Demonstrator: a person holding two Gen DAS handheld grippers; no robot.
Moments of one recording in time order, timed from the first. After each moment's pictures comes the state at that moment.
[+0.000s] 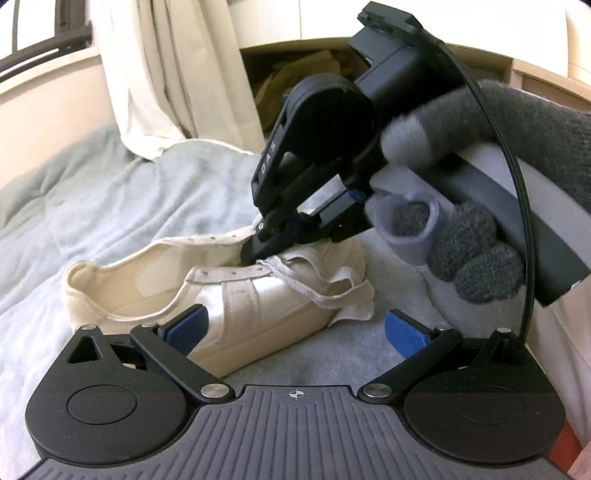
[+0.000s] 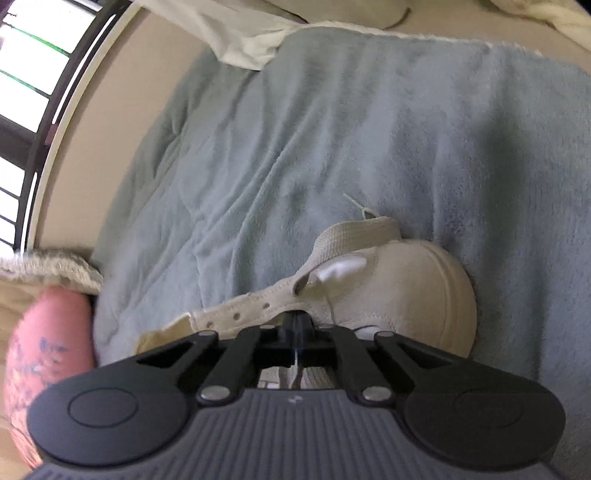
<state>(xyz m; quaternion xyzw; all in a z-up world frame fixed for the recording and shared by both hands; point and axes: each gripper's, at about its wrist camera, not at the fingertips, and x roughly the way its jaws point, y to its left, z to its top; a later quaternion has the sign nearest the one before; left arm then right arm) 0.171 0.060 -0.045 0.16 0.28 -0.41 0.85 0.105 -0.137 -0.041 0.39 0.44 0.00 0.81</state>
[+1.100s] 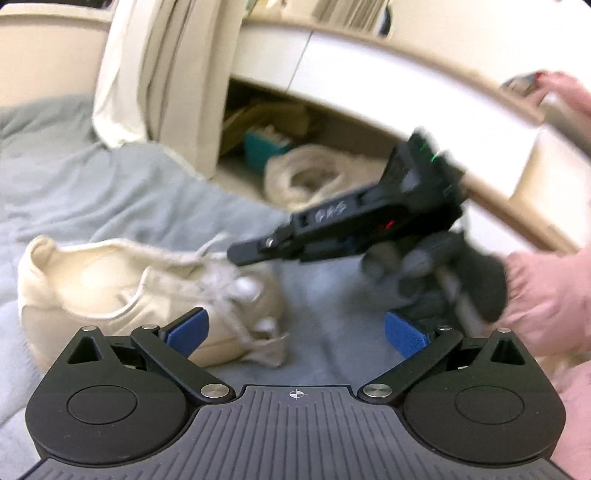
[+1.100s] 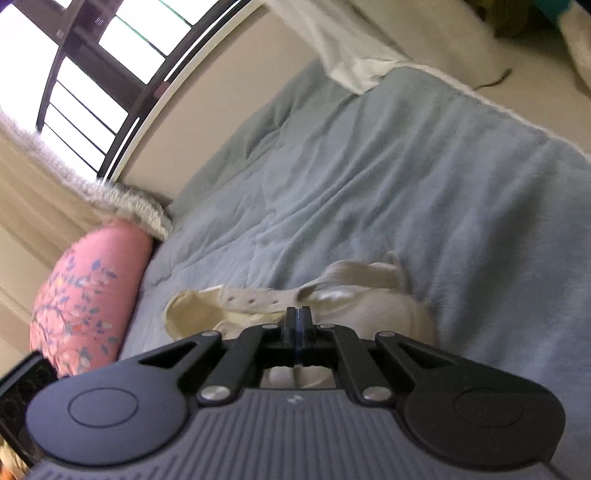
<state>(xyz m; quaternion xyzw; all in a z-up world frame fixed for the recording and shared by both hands) 0.026 0.097 0.003 -0.05 0.28 -0.51 0.81 0.073 -0.196 -0.027 0.30 0.37 0.18 0.86</state>
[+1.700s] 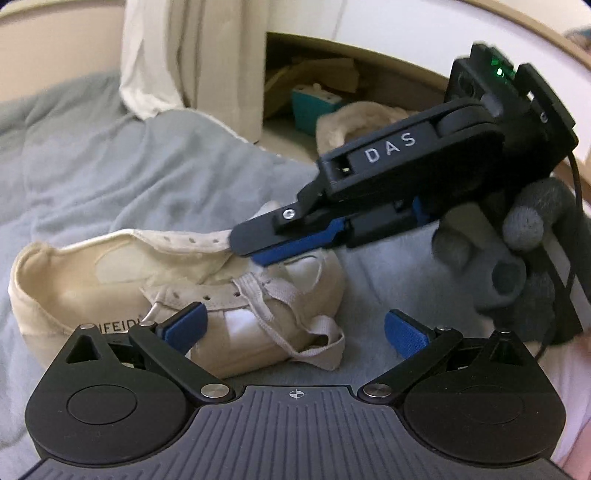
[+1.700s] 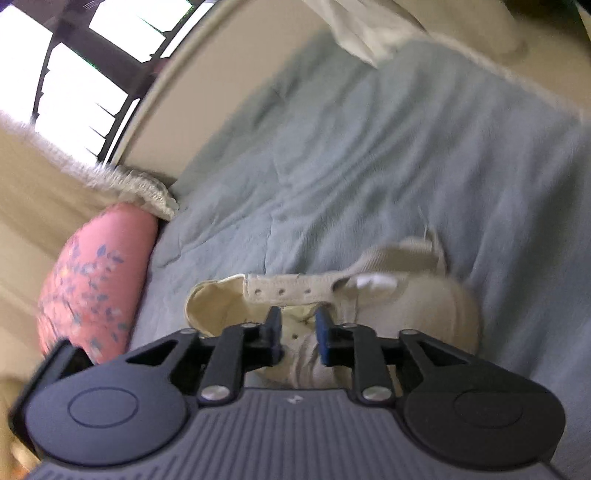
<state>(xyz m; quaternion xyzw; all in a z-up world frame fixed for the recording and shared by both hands) 0.058 0.038 -0.023 0.03 0.35 -0.43 0.83 0.097 -0.157 -0.024 0.33 0.44 0.18 0.82</state>
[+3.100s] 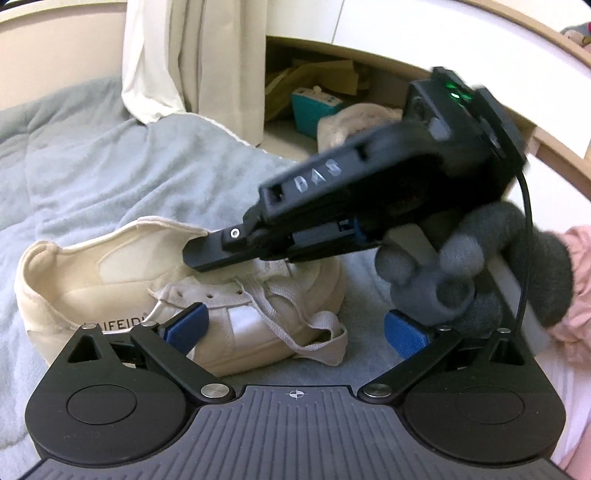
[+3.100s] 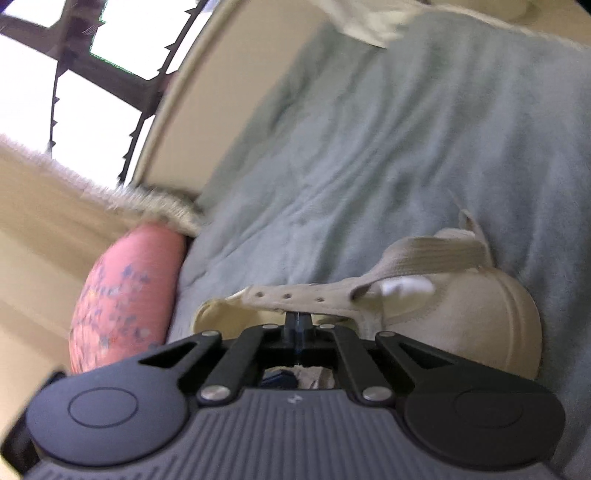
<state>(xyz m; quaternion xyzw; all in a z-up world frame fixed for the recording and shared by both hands) 0.042 0.050 -0.024 0.04 0.34 -0.43 0.84 0.104 -0.141 -0.046 0.31 0.37 0.27 0.83</state>
